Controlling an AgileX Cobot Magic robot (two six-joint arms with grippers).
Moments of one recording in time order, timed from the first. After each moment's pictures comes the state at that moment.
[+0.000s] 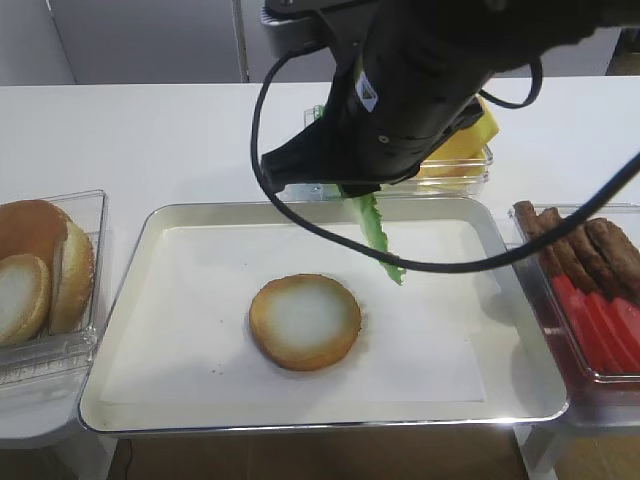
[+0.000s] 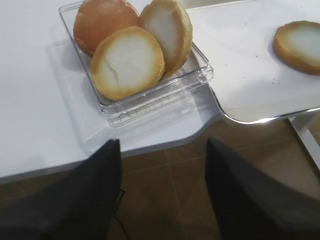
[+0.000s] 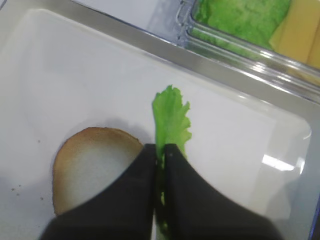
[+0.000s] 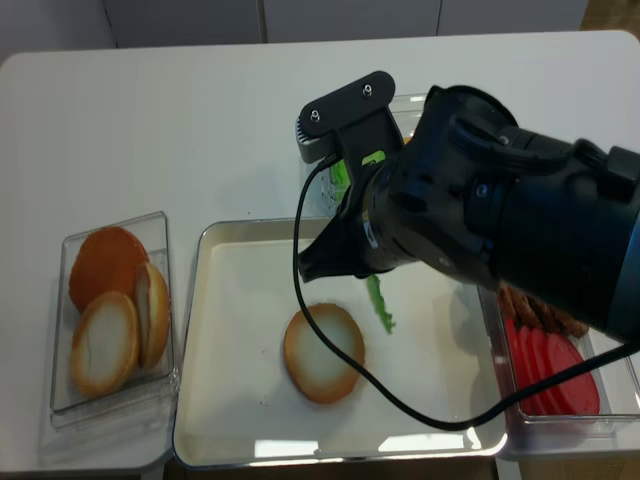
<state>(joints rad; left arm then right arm) -0.09 -0.02 -0.49 -0.05 1.18 -0.01 0.89 1.56 -1.26 -0.36 0.85 0.60</state>
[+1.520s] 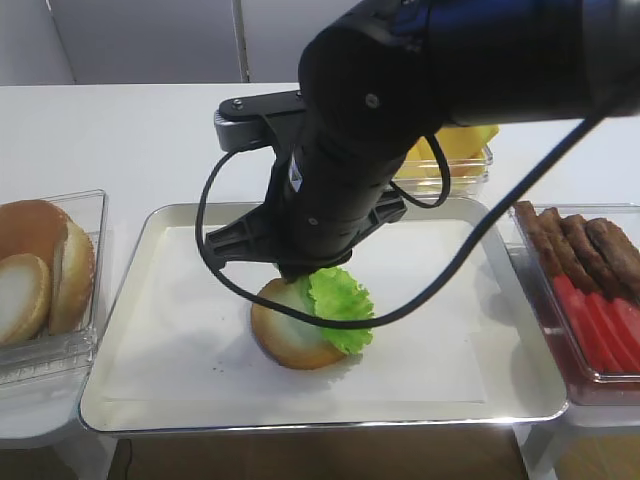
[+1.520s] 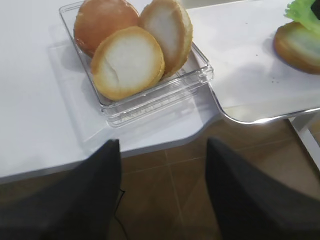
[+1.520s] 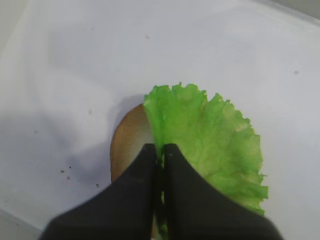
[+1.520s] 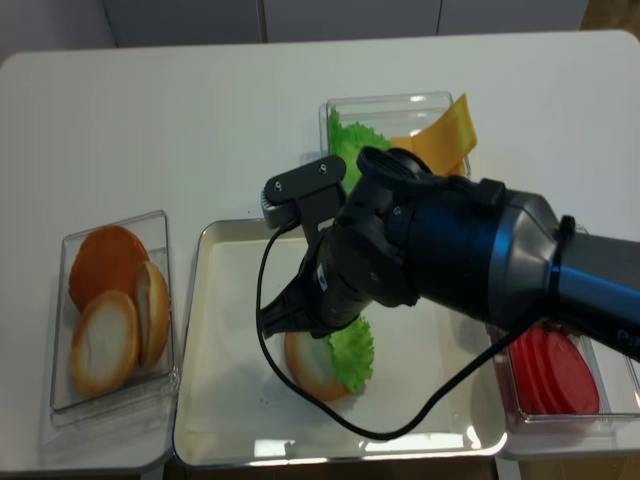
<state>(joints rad) -0.09 -0.02 -0.49 -0.05 1.18 -0.01 0.89 1.73 -1.26 -0.09 0.75 0.50</state>
